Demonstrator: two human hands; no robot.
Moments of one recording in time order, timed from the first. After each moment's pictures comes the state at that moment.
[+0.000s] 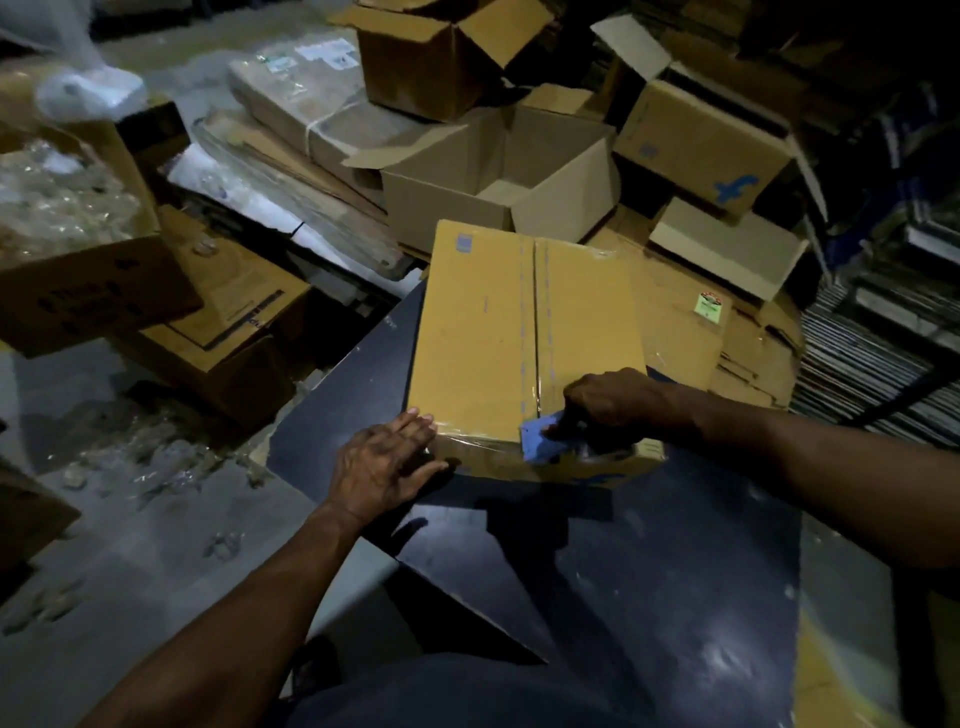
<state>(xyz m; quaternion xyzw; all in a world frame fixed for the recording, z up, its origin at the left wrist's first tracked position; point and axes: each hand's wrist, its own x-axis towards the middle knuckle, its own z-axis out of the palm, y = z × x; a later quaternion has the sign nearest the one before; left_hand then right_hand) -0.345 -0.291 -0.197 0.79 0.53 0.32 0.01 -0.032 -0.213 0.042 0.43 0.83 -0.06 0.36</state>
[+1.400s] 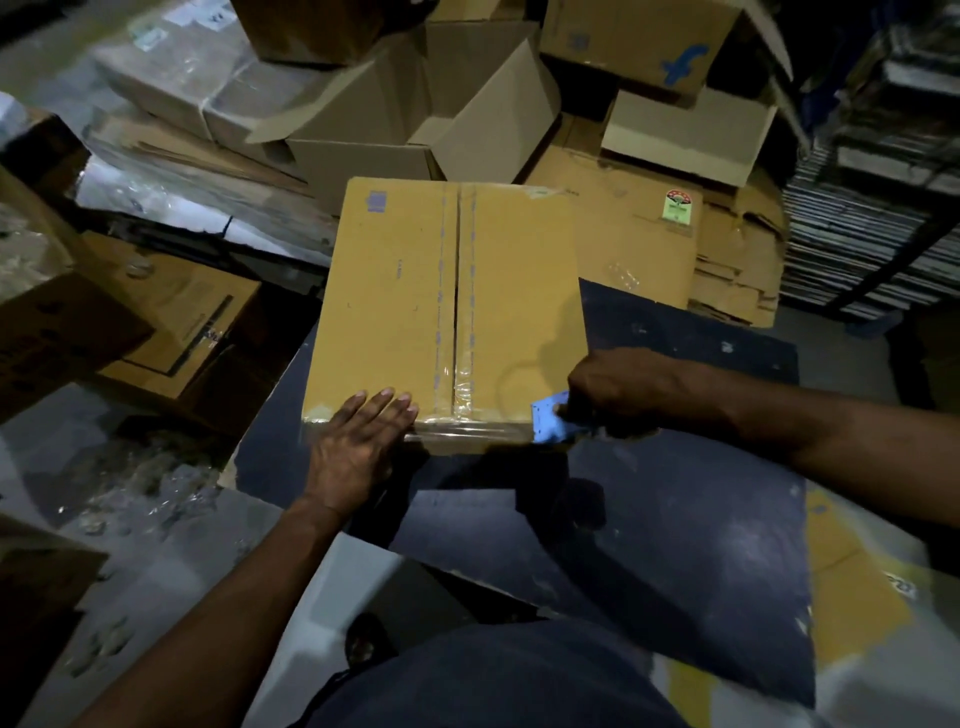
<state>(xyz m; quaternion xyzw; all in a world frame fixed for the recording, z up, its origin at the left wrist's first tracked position) -0.343 -0.266 -0.198 0.89 0.41 0.21 -0.02 0.031 -0.255 0.028 0.51 0.80 -0.11 0.29</state>
